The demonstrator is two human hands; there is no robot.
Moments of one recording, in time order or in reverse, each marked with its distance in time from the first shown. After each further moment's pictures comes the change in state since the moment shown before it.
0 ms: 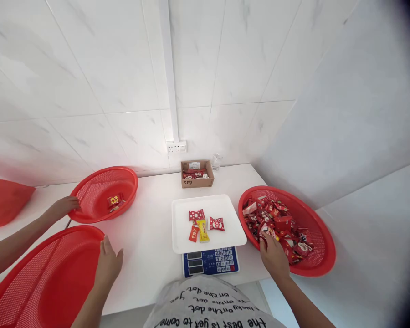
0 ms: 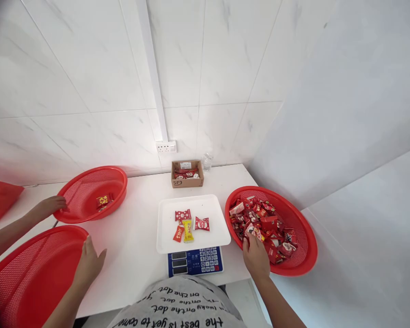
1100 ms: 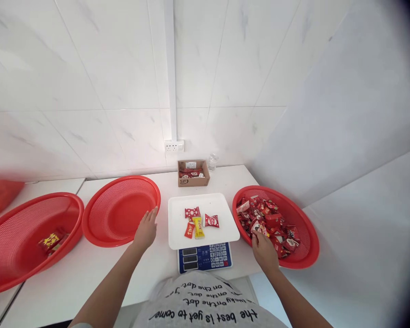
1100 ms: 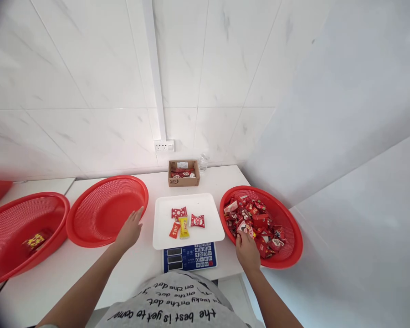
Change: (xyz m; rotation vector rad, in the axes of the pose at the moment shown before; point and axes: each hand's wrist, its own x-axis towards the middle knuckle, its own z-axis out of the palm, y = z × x) left_hand 0.010 0.117 0.039 0.108 -0.234 0.561; right_hand -0.001 -0.008 -0.007 -0.012 -0.050 0.028
